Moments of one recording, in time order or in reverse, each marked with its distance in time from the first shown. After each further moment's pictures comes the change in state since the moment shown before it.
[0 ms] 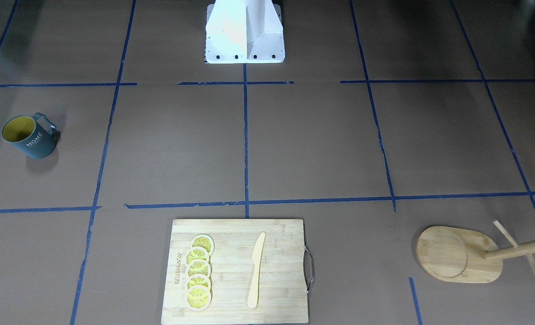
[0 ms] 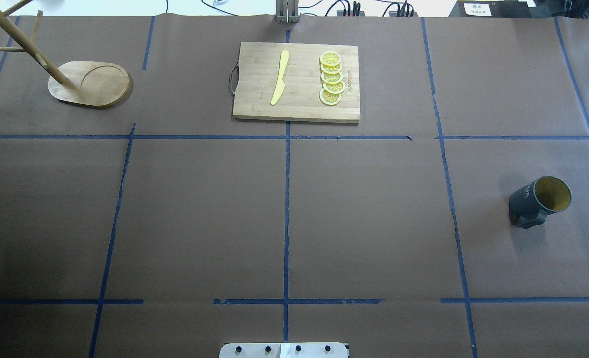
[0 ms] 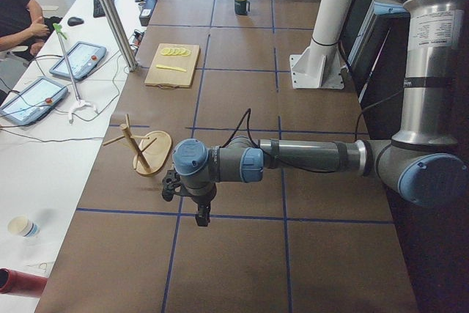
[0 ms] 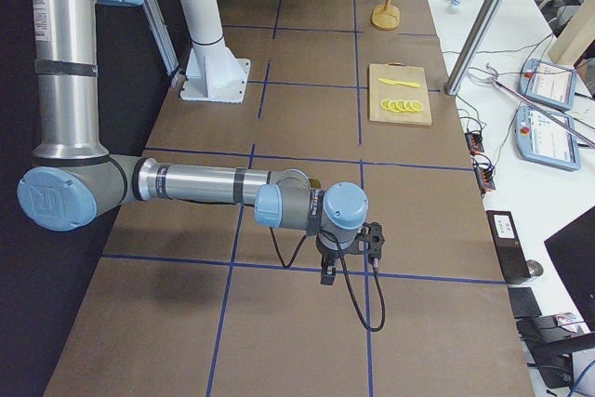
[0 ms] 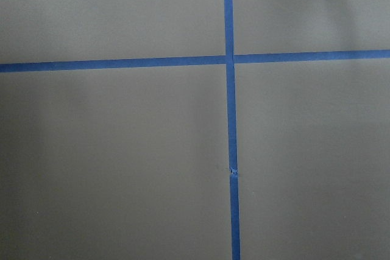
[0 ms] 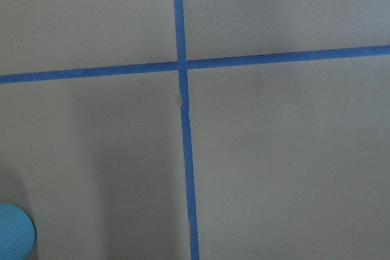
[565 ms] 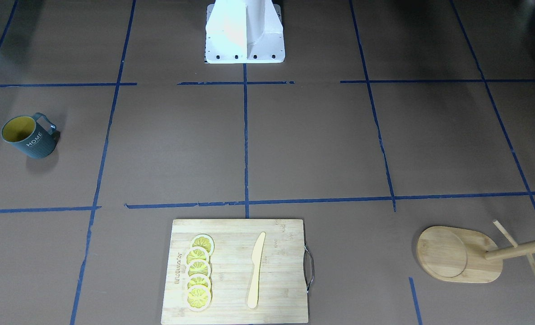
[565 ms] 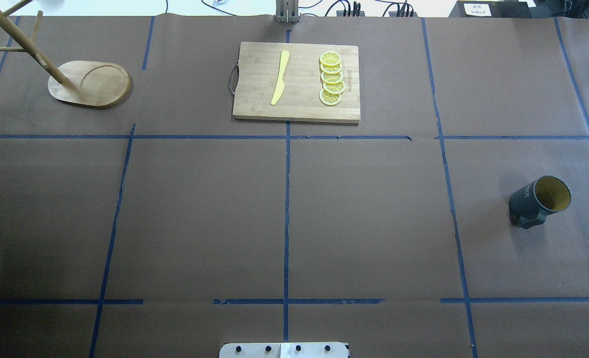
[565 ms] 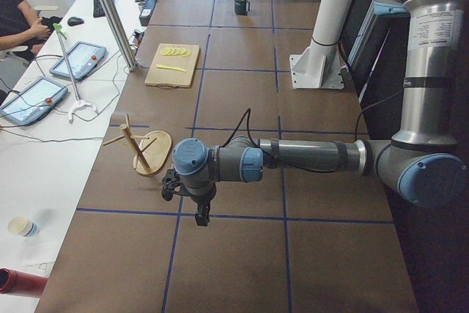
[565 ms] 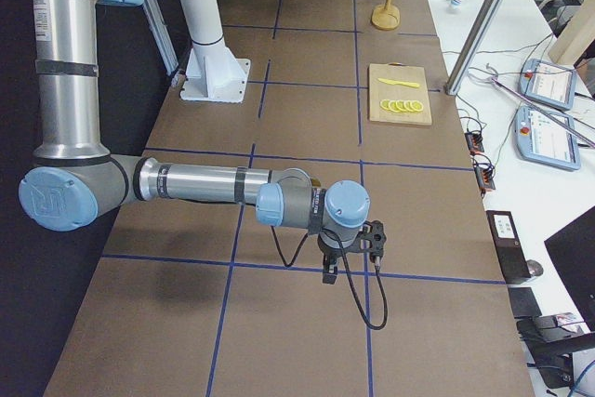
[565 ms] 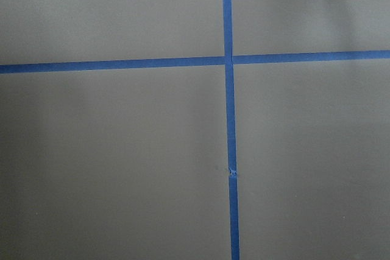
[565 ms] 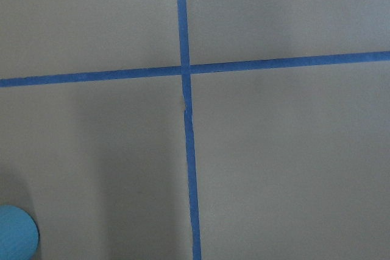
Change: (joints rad) left arm 0.000 -0.001 -0.001 -0.004 -0.001 0.004; right arm 0.000 0.006 0.002 0.000 0.000 0.002
